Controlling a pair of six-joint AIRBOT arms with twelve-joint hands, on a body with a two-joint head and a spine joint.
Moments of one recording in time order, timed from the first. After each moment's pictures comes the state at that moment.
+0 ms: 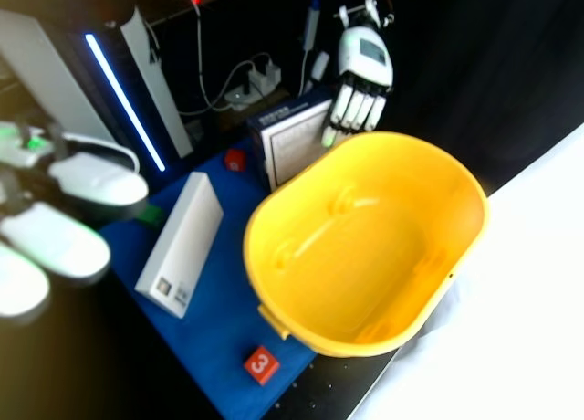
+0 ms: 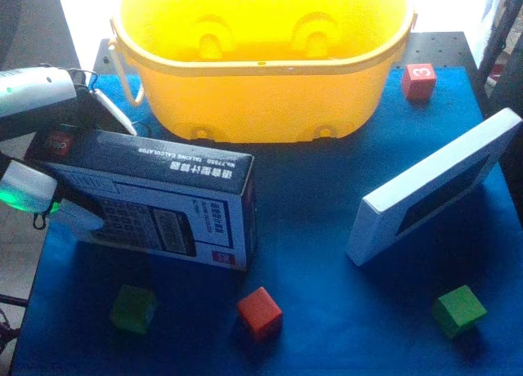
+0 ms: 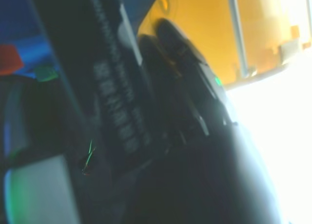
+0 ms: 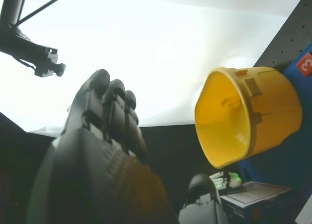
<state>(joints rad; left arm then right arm) 0.80 -0.86 1.25 0.57 -0.75 0.24 -0.27 -0.64 0.98 0.04 0.47 -1.42</state>
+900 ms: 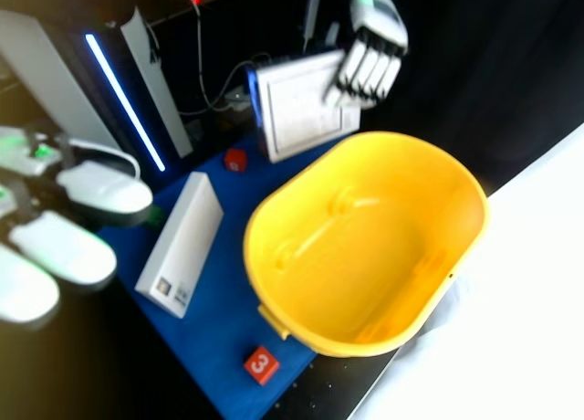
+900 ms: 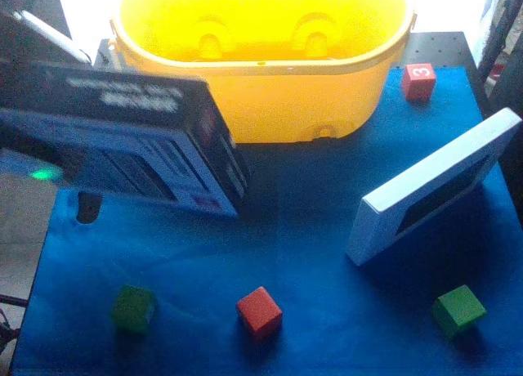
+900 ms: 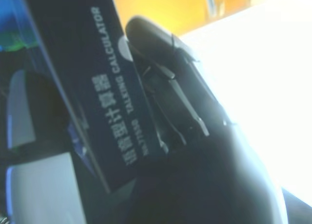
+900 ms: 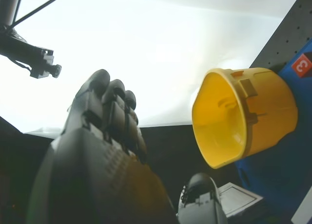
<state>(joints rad) 0.80 -0.68 1.17 0.42 -0.97 0.31 -0.28 -0.65 0.99 0.04 0.47 -1.42</state>
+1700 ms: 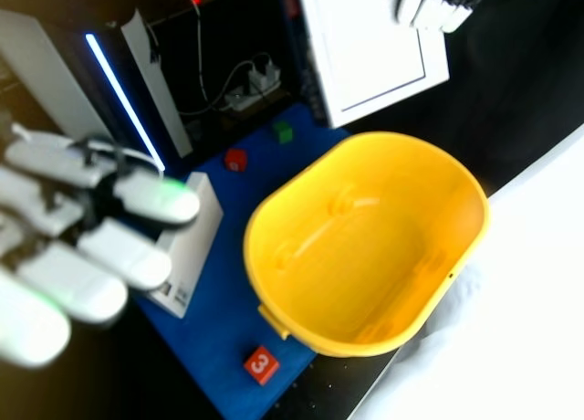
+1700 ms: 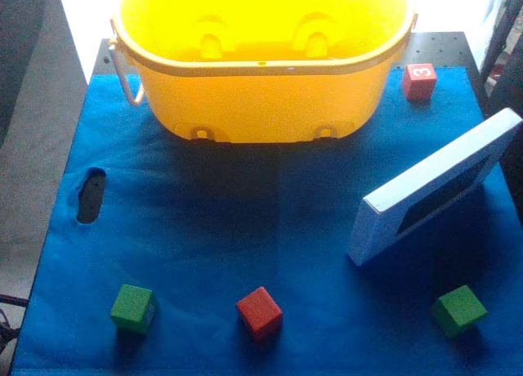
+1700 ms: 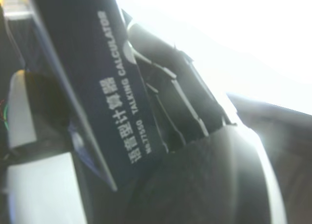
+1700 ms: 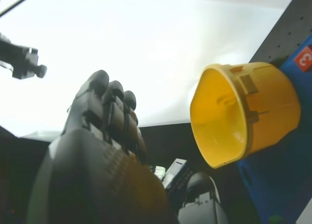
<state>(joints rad) 0.18 -0.87 1.35 0.56 -0.77 0.42 -0.30 -0.69 1.00 0.07 0.47 -1.41</state>
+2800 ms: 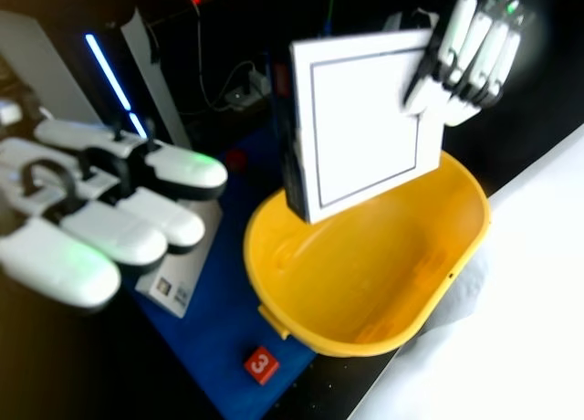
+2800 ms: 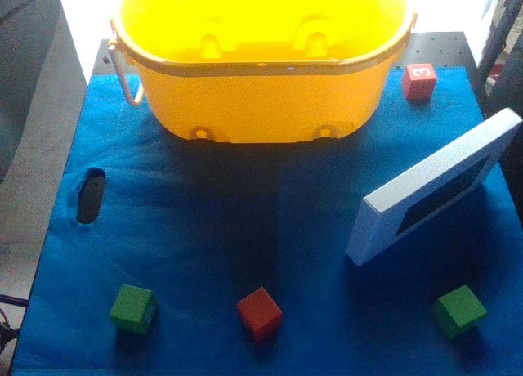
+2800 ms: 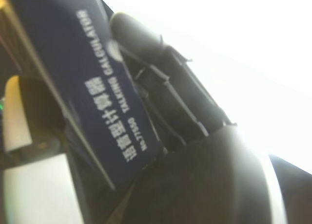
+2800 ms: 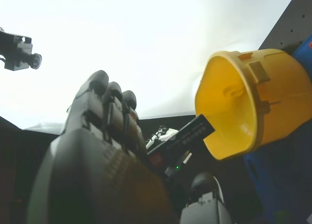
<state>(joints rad) 0.30 -1.16 1.60 0.44 -0.72 0.33 -0.31 -0.73 1.01 0.07 0.50 -1.40</state>
